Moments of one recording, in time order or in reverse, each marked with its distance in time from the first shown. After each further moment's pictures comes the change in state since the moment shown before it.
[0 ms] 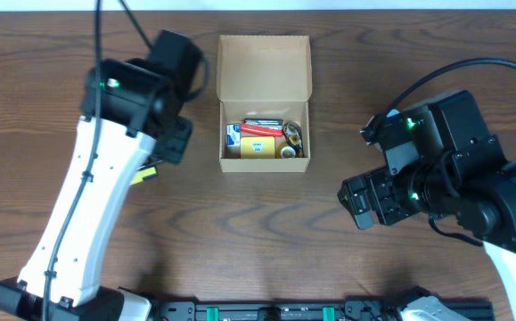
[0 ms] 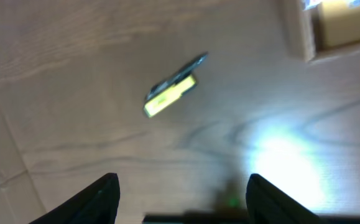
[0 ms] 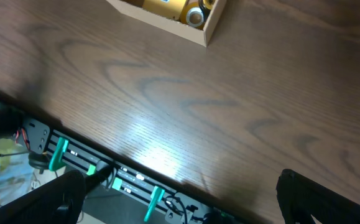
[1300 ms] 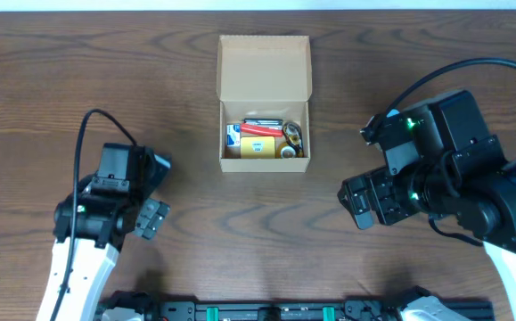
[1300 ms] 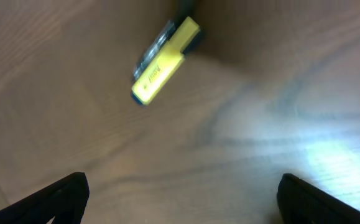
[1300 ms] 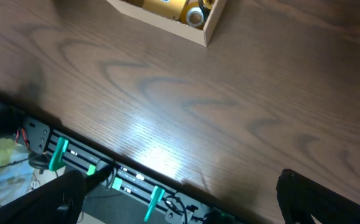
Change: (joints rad) left arm 0.202 -0.556 -0.971 0.624 0.039 0.450; right arm 0.000 0.000 0.000 0.000 0.000 0.000
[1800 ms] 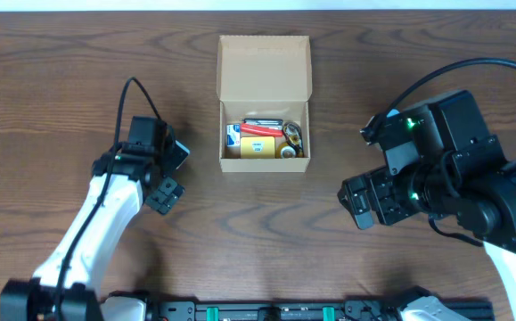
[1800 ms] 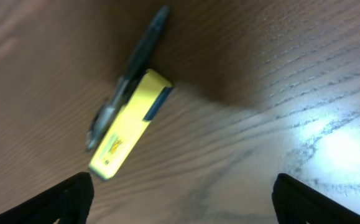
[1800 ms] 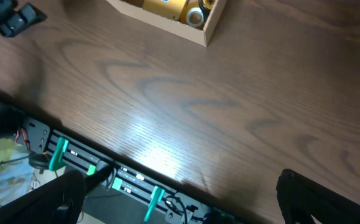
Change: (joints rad) left arm 0.005 0.378 -0.026 0.259 0.068 0.076; right arm 0.000 0.000 0.000 0.000 0.000 0.000
